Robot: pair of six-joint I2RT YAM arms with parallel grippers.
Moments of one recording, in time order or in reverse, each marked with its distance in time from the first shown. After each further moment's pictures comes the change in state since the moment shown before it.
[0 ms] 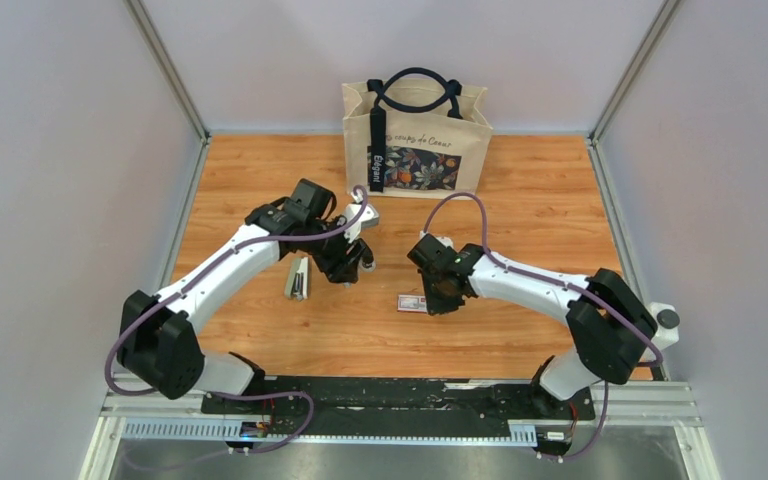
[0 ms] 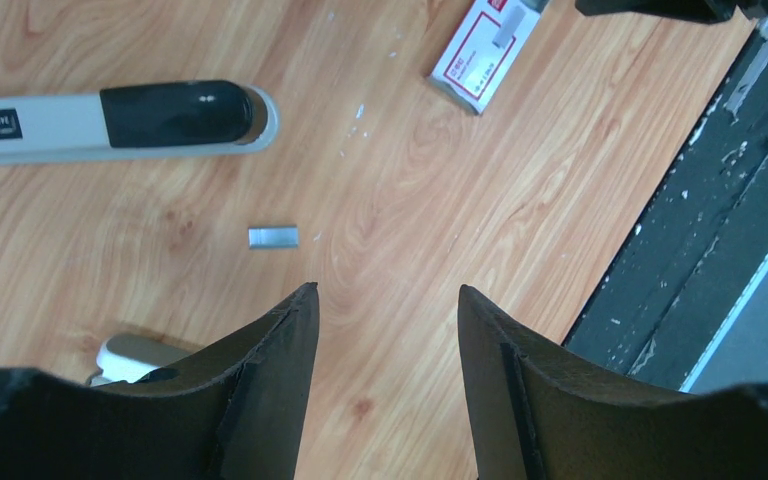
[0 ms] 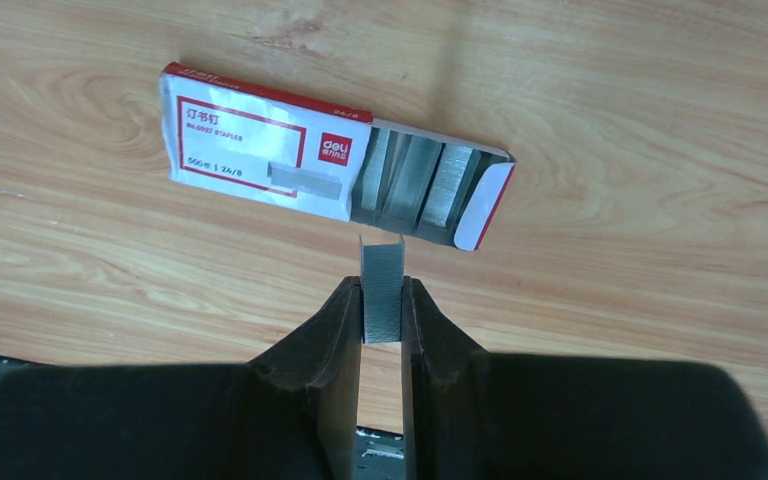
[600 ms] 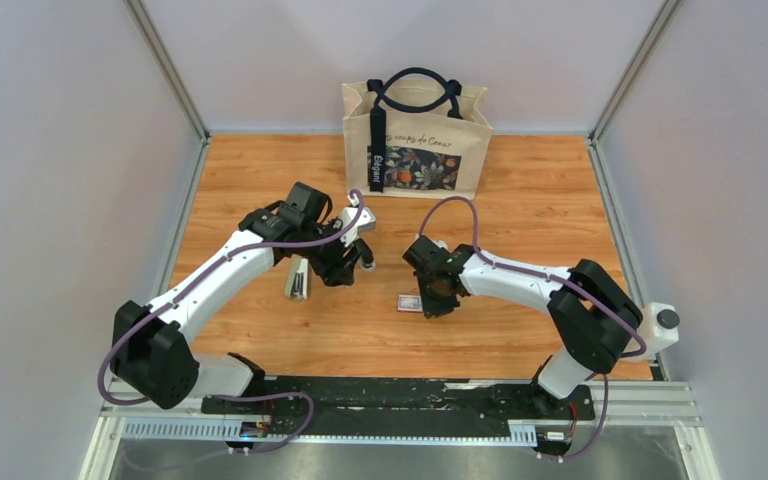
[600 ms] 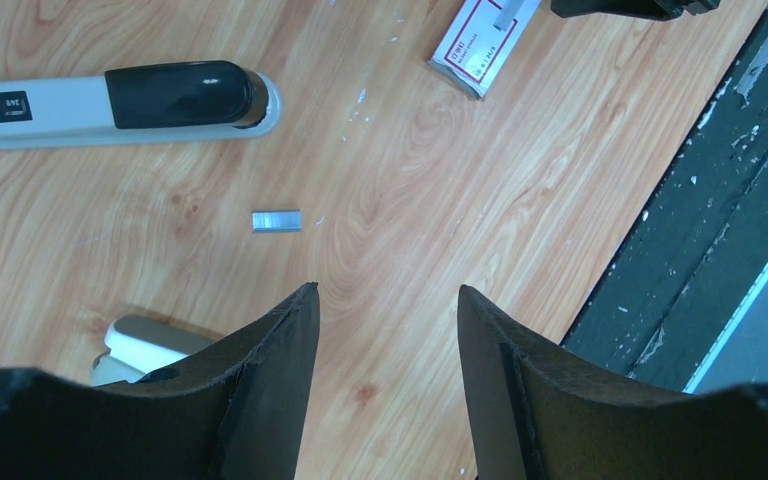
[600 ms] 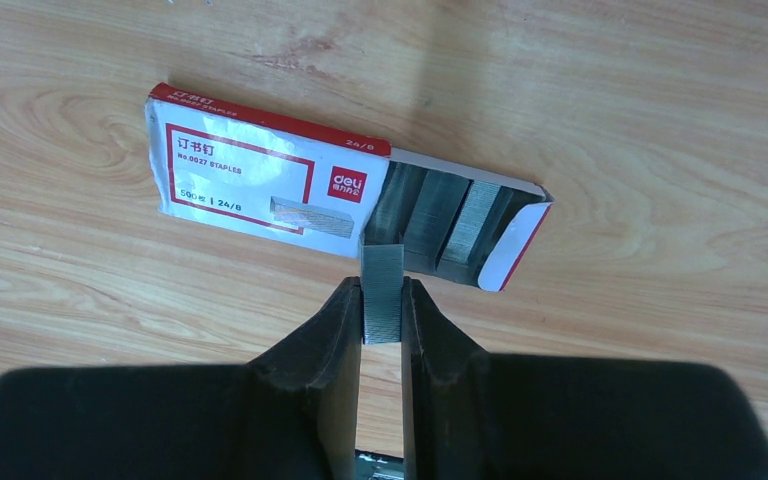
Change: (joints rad) left arm 0.000 -0.065 -0.038 -0.020 -0.025 0.025; right arm 0.000 0.092 0.000 0.052 -0.033 -0.007
